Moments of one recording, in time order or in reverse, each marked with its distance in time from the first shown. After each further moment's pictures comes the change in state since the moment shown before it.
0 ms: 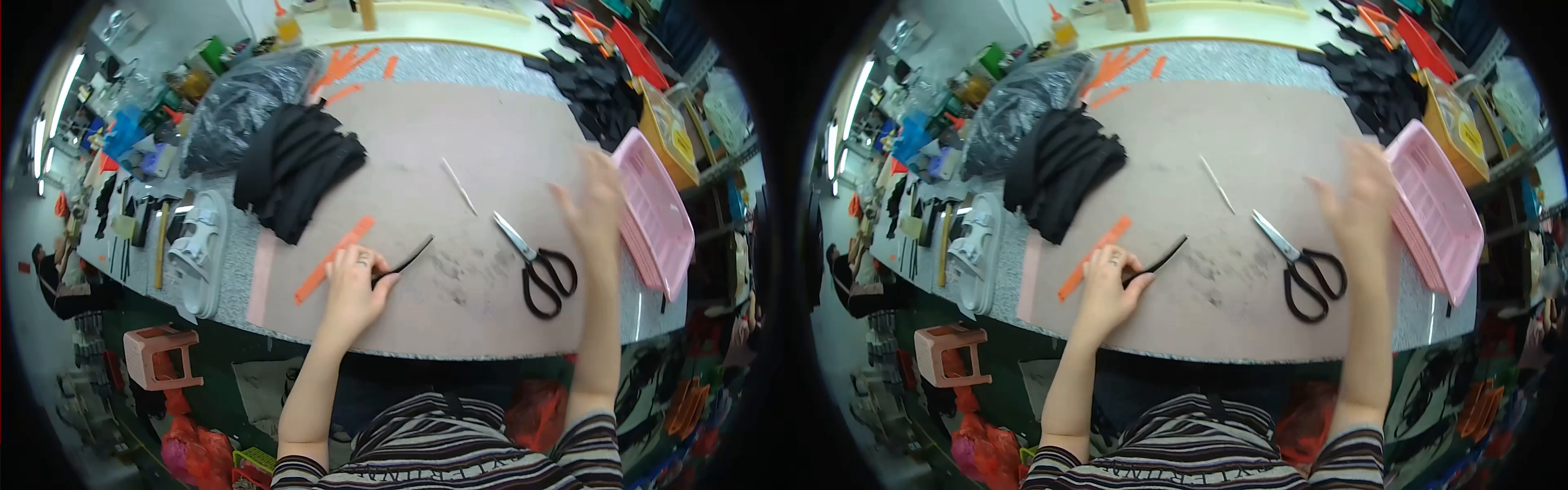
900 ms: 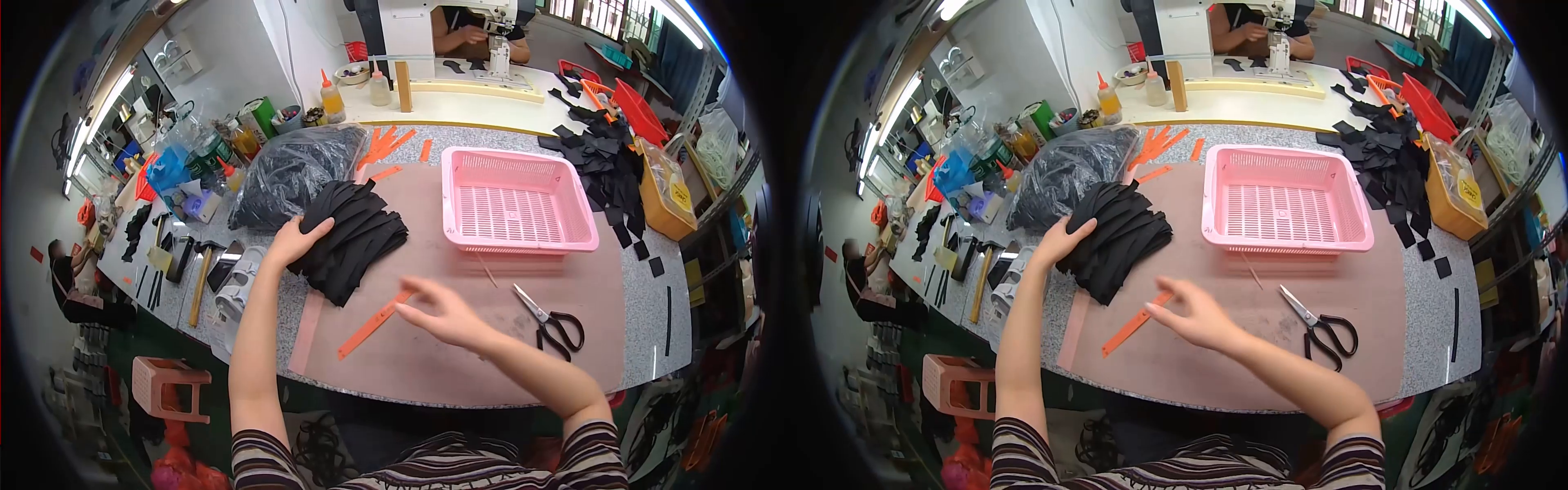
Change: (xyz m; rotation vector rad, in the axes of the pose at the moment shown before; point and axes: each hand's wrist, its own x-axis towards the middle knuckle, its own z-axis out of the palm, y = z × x) left_hand 0.166 -0.154 -0.149 0.092 -0.002 -0.377; right_hand -0.003 -0.221 0.043 1.215 -0.867 0.211
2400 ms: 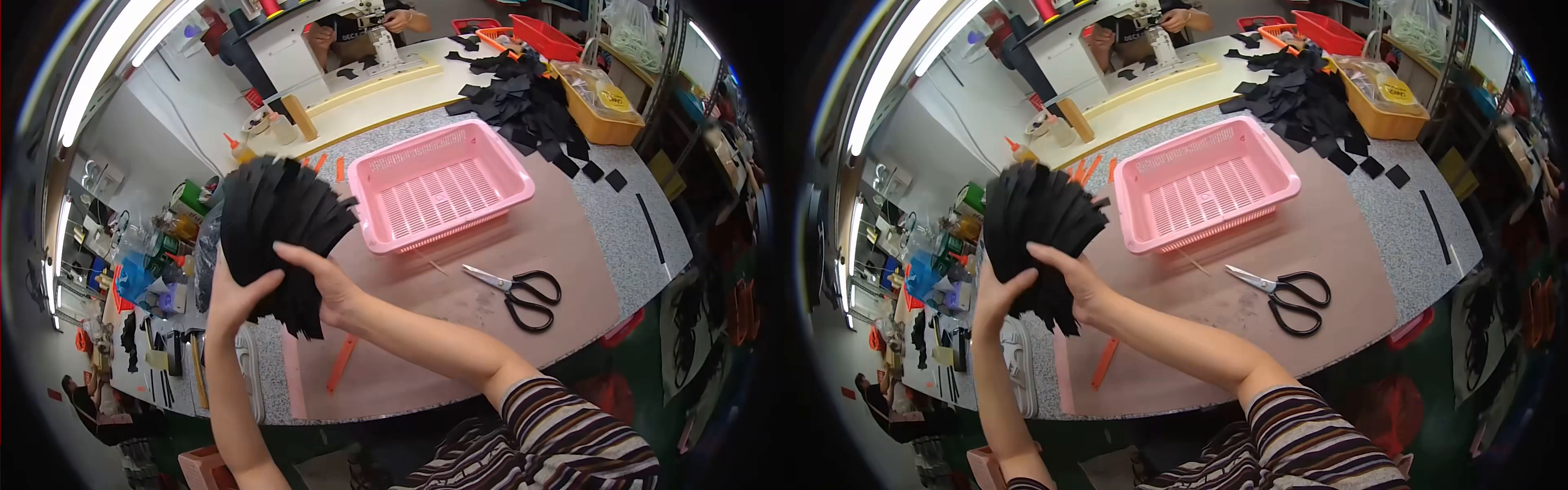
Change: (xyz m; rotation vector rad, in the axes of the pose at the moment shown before) left_hand -0.066 0.127 -0.054 -0.505 -0.116 0.533; right_hand 0.096 -0.072 0.027 1.567 0.012 -0.207
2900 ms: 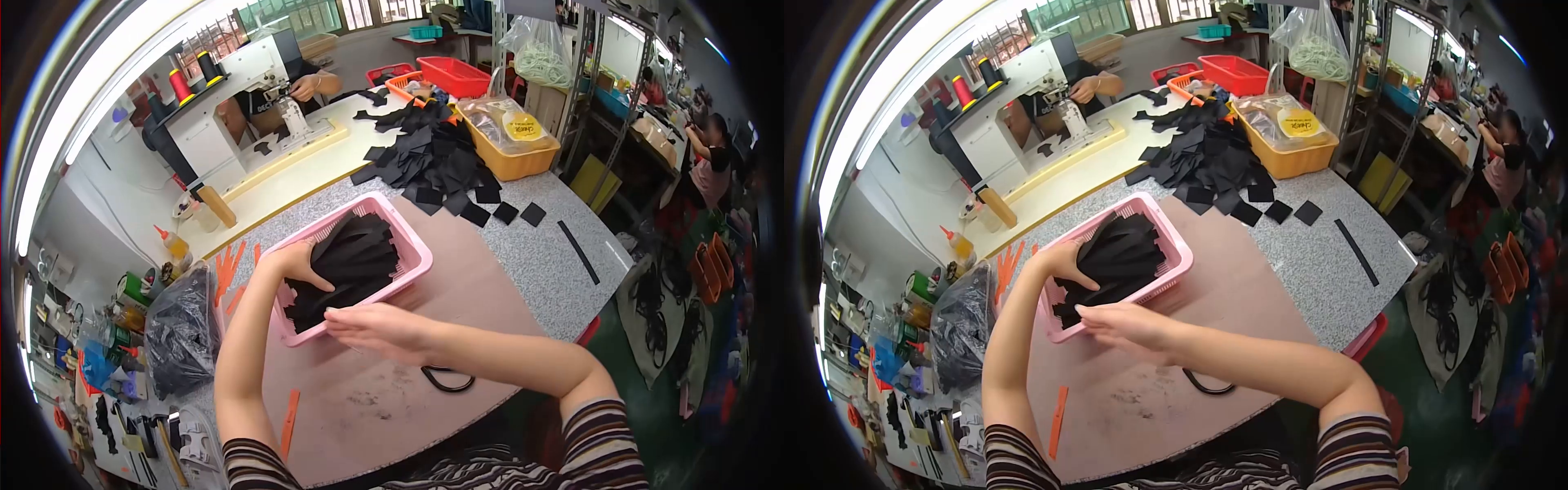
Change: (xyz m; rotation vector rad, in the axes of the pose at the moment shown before) left_hand 0.242 -0.012 0.240 0.808 -0.889 0.158; right_hand -0.132 -0.204 -0.043 -0.719 0.307 0.136
